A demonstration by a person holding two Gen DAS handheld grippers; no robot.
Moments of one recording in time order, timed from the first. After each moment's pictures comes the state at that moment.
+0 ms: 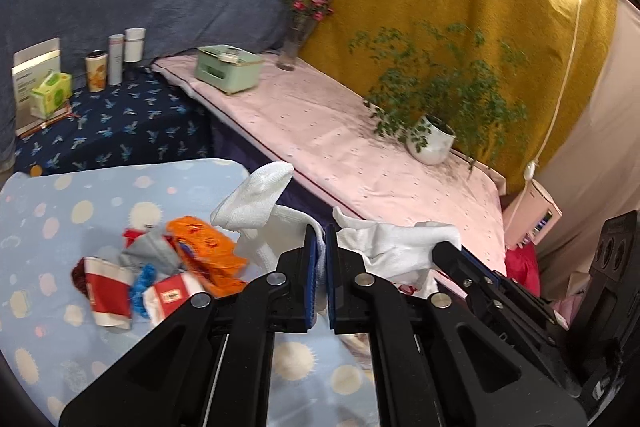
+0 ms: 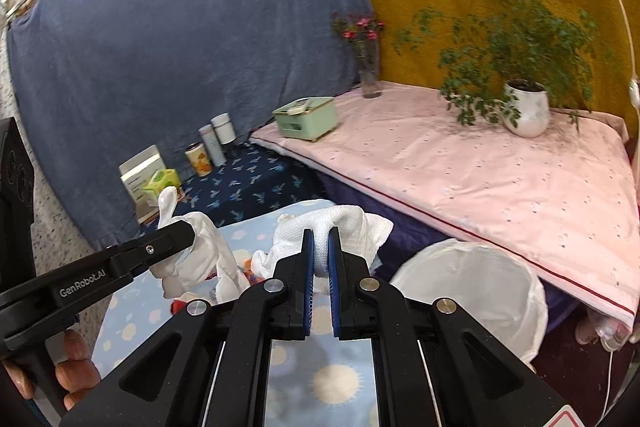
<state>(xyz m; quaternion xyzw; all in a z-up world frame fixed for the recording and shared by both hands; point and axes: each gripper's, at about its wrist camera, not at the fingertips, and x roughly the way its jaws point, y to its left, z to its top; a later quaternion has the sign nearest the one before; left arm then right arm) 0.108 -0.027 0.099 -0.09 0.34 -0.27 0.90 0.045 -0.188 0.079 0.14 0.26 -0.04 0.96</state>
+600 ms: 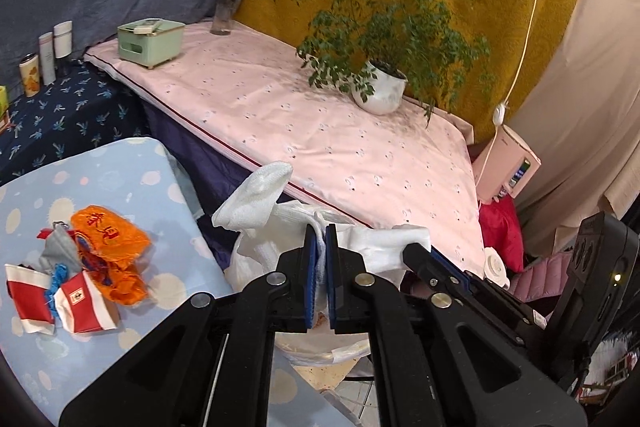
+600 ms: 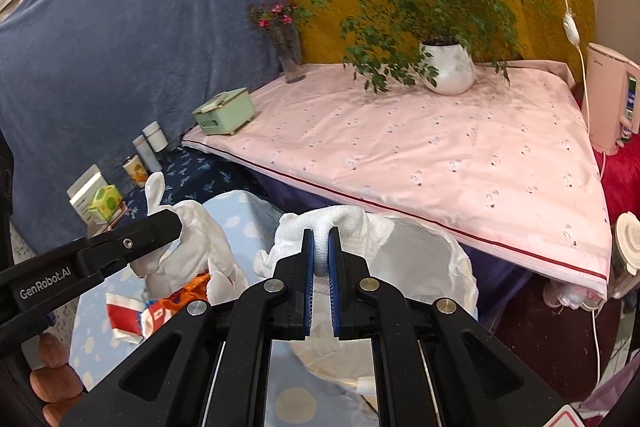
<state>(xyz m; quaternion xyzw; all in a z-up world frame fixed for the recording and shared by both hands) 0.106 -0.145 0.064 -0.04 0.37 -0.34 0.86 0.029 -0.286 0.033 0.19 0.29 -0.12 0.93</state>
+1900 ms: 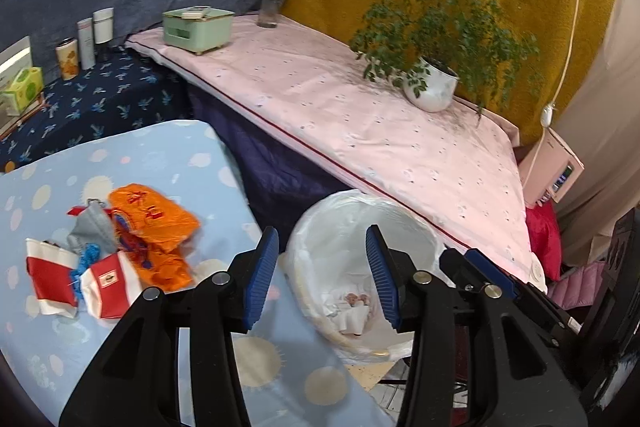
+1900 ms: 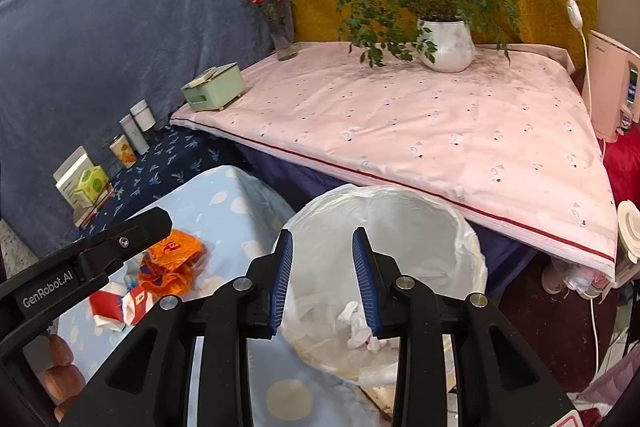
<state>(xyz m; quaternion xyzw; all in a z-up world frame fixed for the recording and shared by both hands) 0.119 -0.107 0.033 -0.03 0.38 -0.26 0.89 0.043 -0.260 0.006 0.17 0.32 -0.12 0.92</state>
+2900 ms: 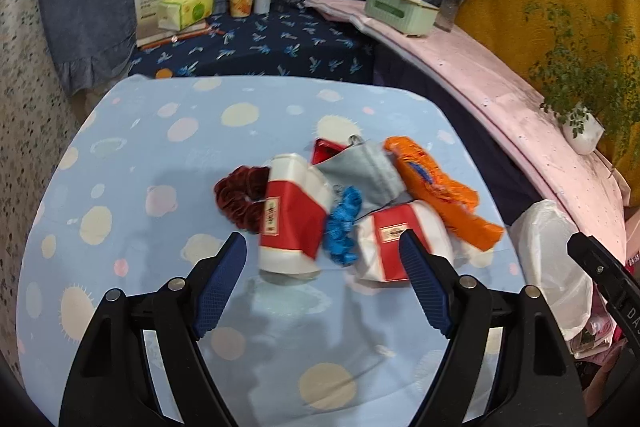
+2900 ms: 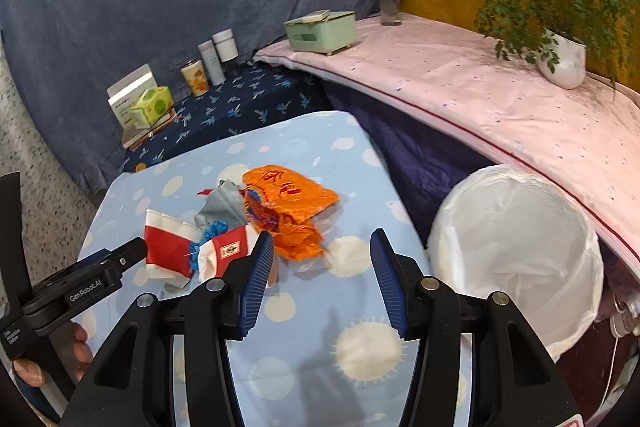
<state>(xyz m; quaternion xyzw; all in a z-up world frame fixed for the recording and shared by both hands) 0.142 0.126 -0.045 -0.08 0.42 -0.03 0.90 0.104 -0.100 -0.017 0.09 0.37 0.00 0.92</state>
